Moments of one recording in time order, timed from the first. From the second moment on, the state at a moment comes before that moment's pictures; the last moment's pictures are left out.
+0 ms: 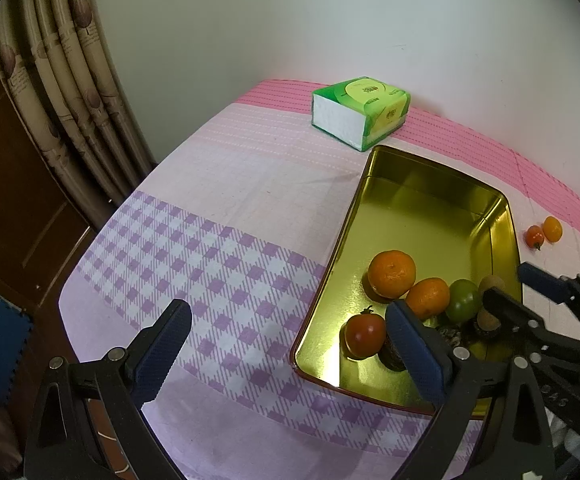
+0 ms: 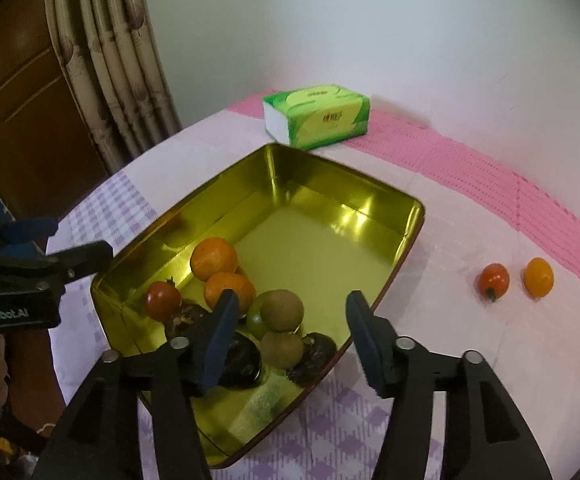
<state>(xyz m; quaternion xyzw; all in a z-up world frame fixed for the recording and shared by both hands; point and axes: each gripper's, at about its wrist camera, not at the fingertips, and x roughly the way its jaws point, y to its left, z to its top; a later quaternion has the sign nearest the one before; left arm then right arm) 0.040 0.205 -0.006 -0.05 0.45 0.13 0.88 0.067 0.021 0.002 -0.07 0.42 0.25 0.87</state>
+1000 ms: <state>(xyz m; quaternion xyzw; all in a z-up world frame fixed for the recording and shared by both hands) 0.048 0.187 -0.006 -0.03 0.45 0.13 0.89 0.133 -0.218 -0.055 -0.04 0.46 -0.02 0.89</state>
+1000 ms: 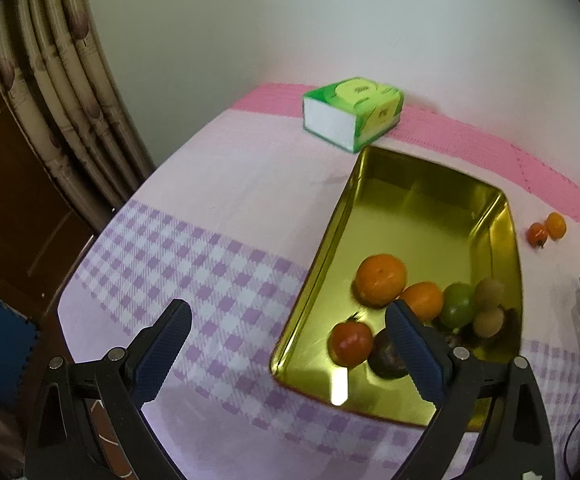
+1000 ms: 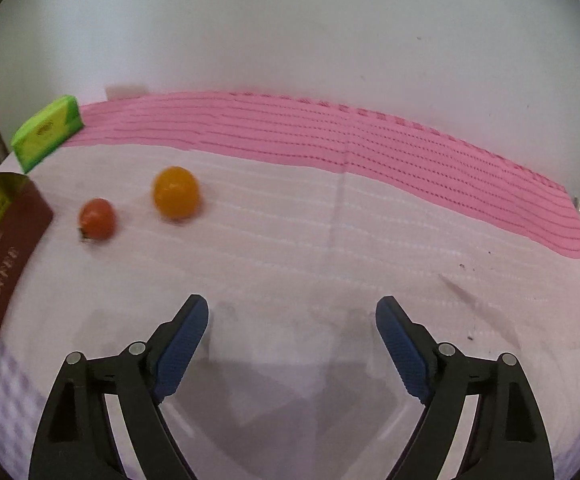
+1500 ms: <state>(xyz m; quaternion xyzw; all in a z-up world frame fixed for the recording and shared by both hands) 0.125 0.062 0.021 0.01 0.45 0.00 0.89 0.174 -0.243 -0.067 -0.02 0.47 0.01 0.88</state>
